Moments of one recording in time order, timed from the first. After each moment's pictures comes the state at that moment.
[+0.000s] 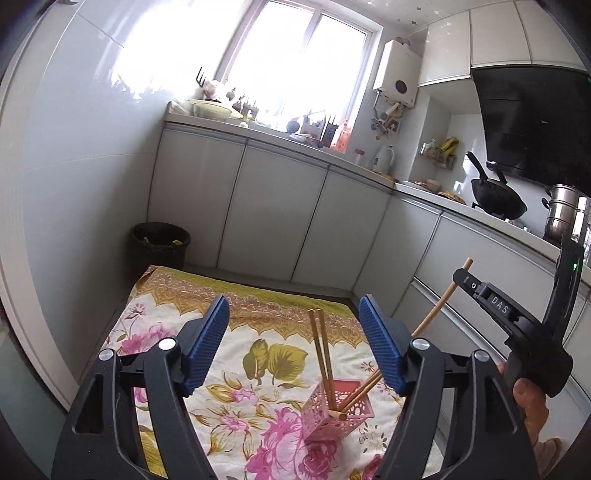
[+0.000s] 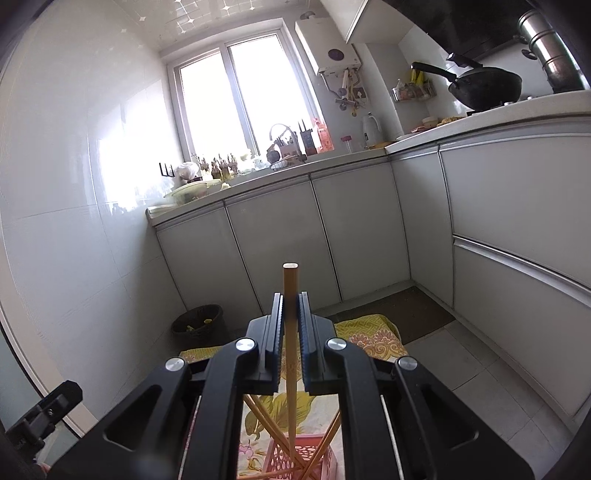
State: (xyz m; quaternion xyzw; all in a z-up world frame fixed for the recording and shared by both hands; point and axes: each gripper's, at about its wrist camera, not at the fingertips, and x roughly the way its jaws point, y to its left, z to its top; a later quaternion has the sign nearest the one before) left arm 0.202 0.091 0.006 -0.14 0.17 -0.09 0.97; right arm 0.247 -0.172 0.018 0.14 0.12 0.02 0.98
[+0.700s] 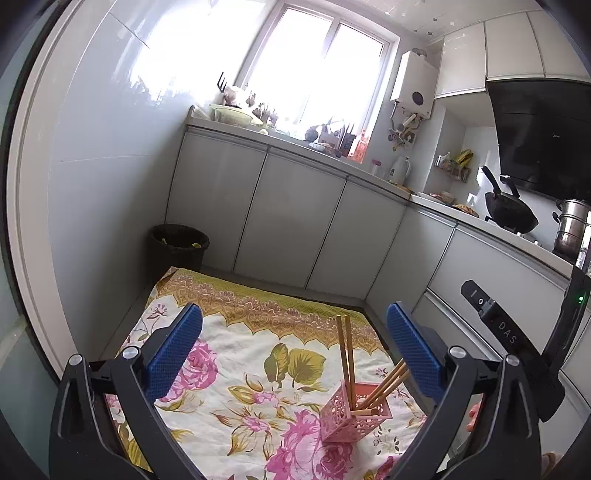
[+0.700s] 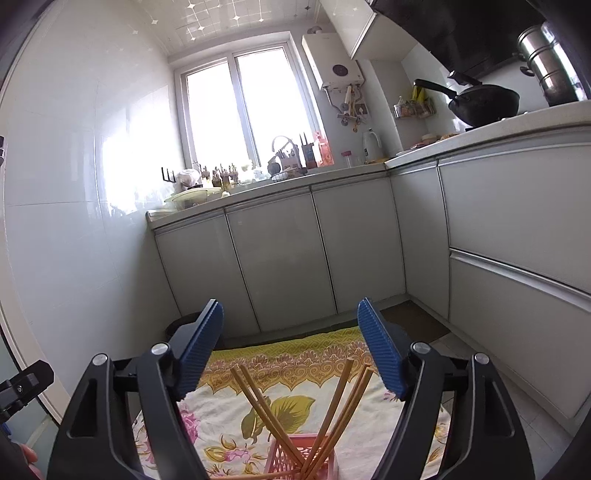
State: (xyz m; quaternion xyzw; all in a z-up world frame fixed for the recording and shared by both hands) left arm 0.185 0.119 0.009 -0.15 0.16 -0.07 0.97; right arm 0.225 -0.153 0.013 0.12 0.08 0.01 0.99
